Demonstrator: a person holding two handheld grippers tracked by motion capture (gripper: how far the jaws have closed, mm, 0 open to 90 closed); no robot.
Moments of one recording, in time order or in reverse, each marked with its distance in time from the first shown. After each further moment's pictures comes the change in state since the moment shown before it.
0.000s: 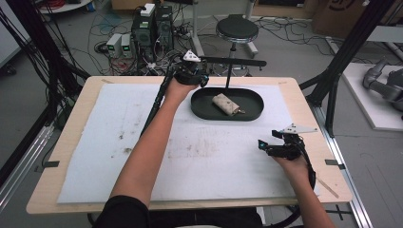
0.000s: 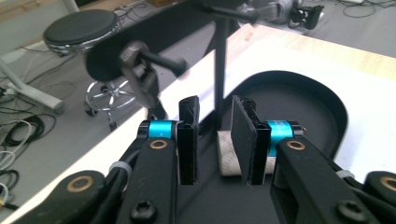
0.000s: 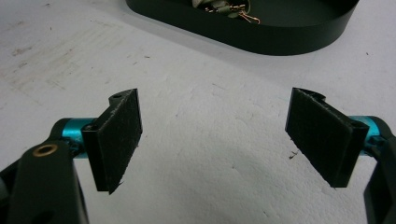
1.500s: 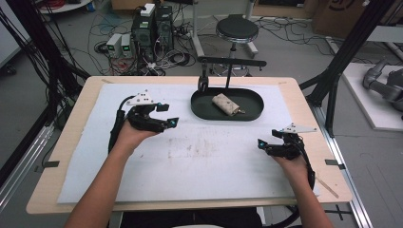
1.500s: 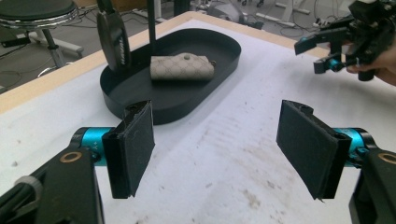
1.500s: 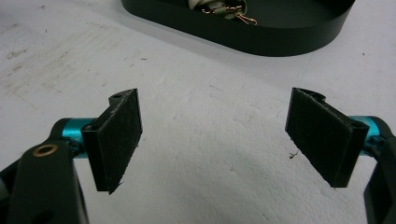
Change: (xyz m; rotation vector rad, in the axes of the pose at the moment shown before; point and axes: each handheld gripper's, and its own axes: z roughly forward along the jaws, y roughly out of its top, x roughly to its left) left arm -0.043 -0.117 -0.145 -0.086 -0.156 -0.072; right arm 0.001 0.001 0.001 -0.003 -0.015 0.008
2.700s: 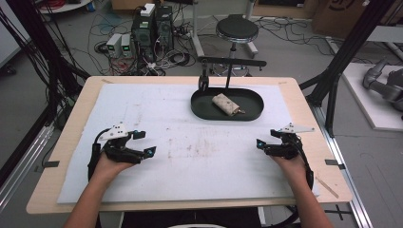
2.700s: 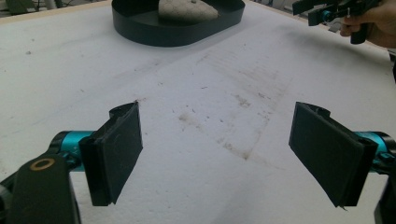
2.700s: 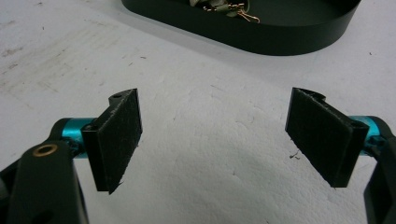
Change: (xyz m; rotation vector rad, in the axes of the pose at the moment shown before) left arm -0.010 -0.092 -0.052 -0.007 0.035 -0.082; right arm 0.001 -0.001 0.006 0.007 0.001 -0.007
